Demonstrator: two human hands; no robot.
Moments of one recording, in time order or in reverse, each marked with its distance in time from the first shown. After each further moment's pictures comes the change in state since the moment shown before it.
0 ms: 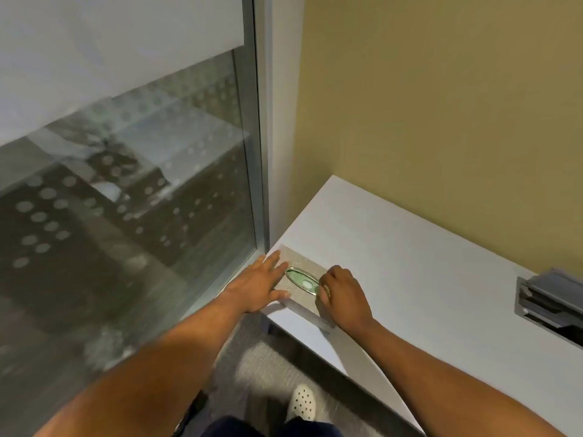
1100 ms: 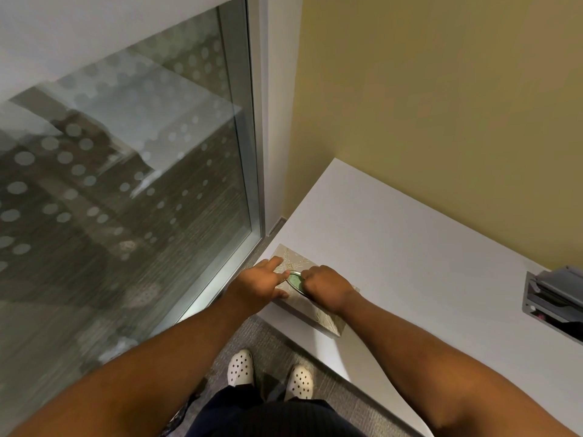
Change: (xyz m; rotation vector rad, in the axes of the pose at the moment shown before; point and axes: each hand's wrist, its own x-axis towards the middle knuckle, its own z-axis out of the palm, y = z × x) left_hand 0.041 -0.036 0.027 0.194 0.246 0.271; right_hand 0.093 -0.001 0.030 -0.494 -0.482 -0.485
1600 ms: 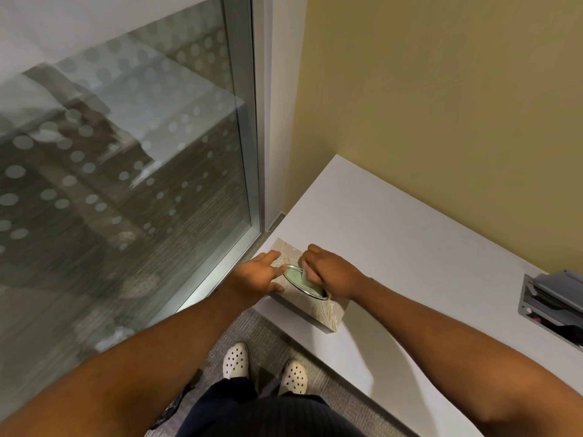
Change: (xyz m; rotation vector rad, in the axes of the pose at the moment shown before) left_hand 0.005 -0.004 0.008 -0.102 0.061 -0.035; right_hand -0.014 0.032 -0.014 0.644 0.199 0.042
